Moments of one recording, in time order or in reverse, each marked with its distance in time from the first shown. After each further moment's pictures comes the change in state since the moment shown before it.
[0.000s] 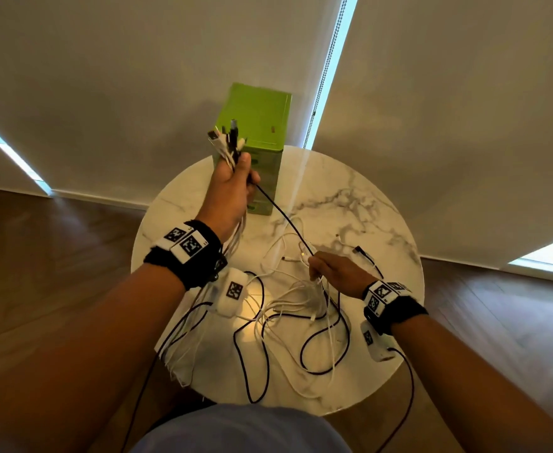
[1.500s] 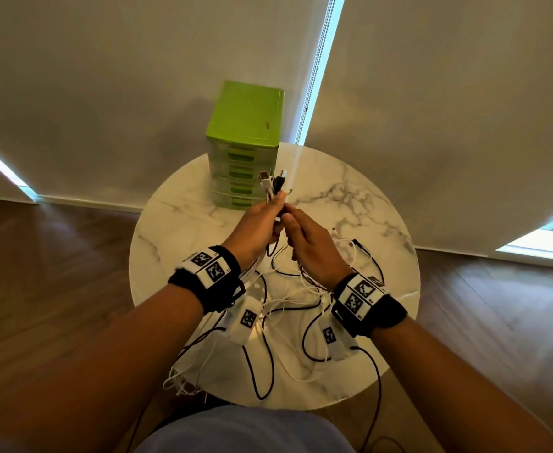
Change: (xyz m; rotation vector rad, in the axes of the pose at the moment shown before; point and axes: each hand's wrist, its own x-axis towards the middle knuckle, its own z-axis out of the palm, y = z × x) left_hand -0.038 -0.035 0.018 0.061 -0.218 -0.324; right_hand -0.005 -0.121 0.013 0.288 0.453 -0.184
